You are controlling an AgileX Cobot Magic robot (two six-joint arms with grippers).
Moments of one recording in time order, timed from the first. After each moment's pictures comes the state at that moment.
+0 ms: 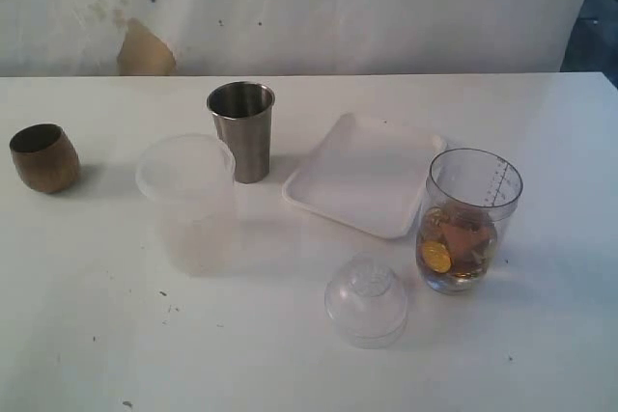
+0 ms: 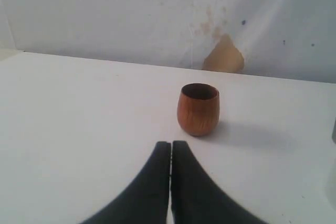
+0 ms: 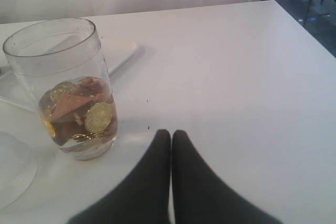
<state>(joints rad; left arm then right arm) 0.12 0.00 0.00 0.08 0.22 -0.13 -0.05 0.01 0.00 -0.13 0.34 0.24</state>
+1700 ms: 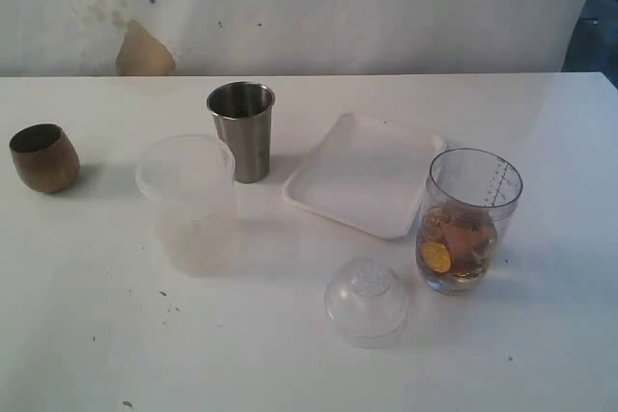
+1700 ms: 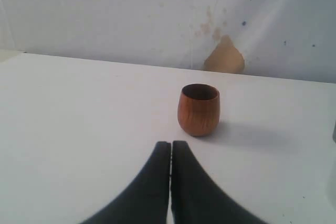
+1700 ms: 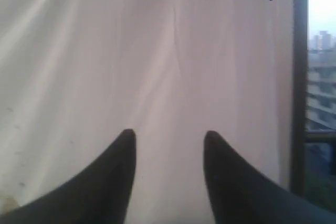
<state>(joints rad) 0.12 0.00 0.00 0.08 0.22 -0.13 -0.05 0.34 -0.55 -0.65 -0.05 0.75</state>
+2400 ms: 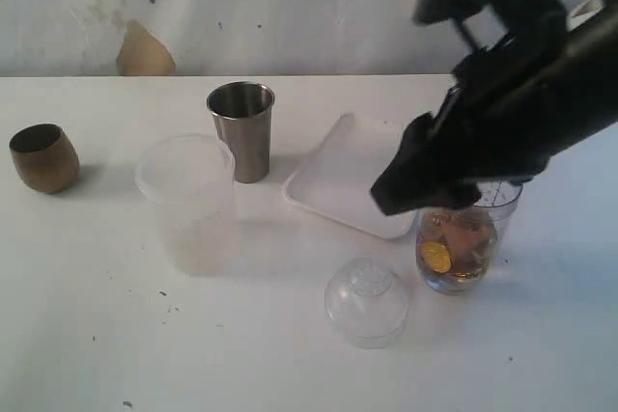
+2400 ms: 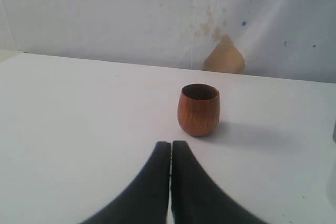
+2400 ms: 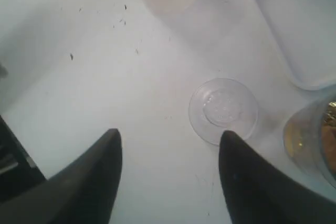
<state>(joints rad) 0.12 0.00 0.00 0.08 0.22 -0.13 0.34 1.26 -1.12 0.43 1.03 -0.42</state>
